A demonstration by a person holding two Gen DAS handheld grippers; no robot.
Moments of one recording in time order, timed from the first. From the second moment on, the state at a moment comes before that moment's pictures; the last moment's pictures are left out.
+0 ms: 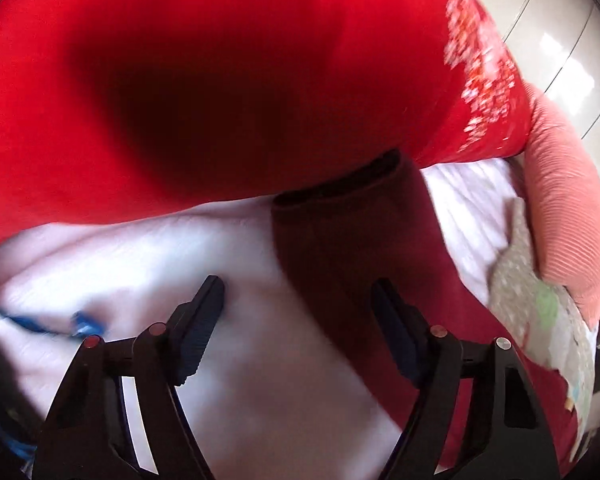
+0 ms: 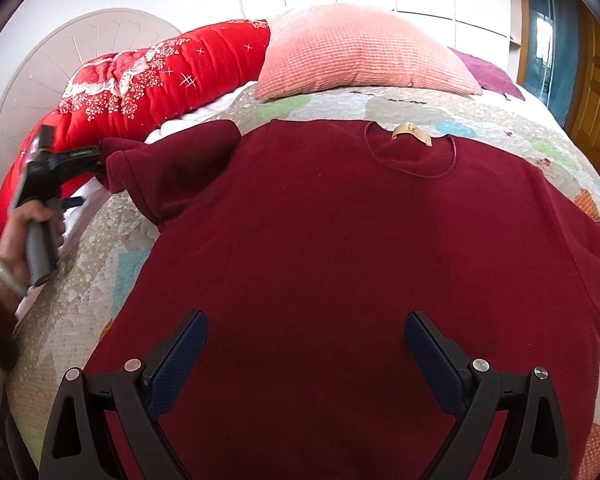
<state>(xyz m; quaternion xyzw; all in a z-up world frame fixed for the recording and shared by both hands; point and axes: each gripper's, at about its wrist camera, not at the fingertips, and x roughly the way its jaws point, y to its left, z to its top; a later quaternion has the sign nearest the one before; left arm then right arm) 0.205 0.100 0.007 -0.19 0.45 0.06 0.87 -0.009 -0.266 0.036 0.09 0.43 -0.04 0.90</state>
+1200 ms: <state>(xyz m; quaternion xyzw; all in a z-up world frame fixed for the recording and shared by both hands) 0.077 -0.107 0.144 -0.04 0.40 -0.21 0.89 -0.027 -0.349 0.096 0.21 0.37 0.00 0.91</state>
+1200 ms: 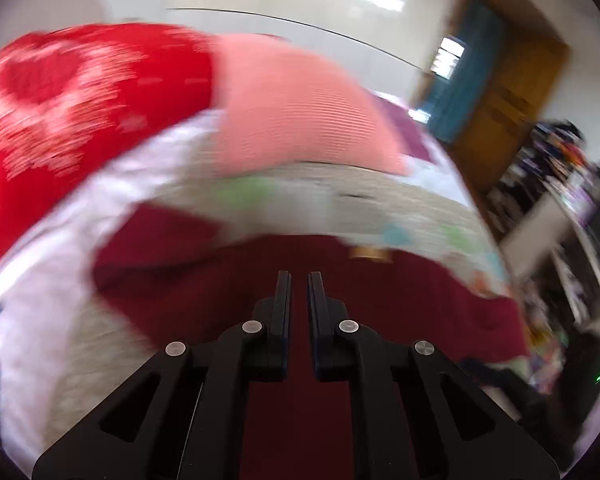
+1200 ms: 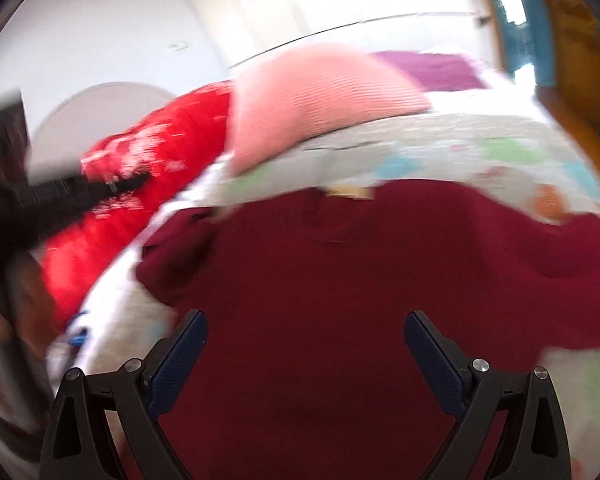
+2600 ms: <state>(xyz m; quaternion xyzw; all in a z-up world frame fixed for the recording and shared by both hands) 0.103 -0.005 0.071 -0.11 0.38 -0.10 0.91 0.037 -0.360 0.178 0.18 0.27 0.00 0.95</state>
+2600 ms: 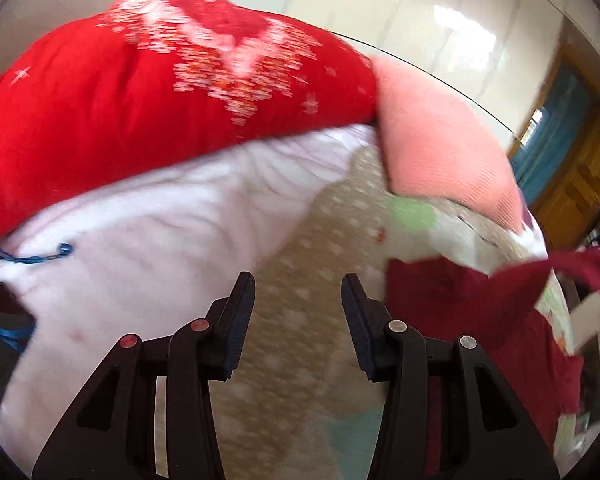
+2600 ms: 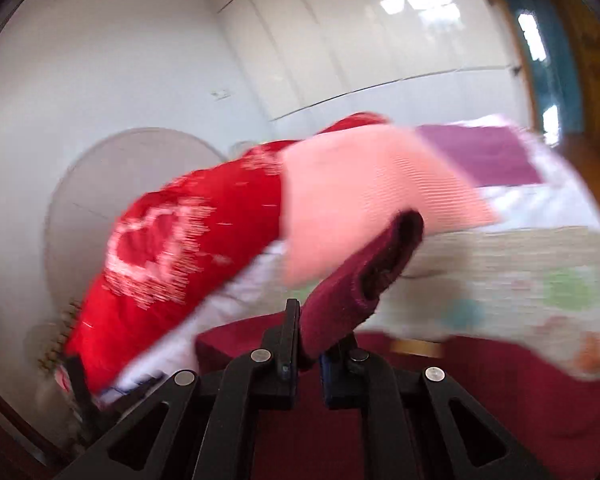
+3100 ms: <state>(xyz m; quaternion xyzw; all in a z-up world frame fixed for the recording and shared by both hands) 0.089 -0.094 0.028 0.03 0.44 -0.18 0.88 -0.038 -0.479 0.051 0.23 0.43 -0.13 0.86</state>
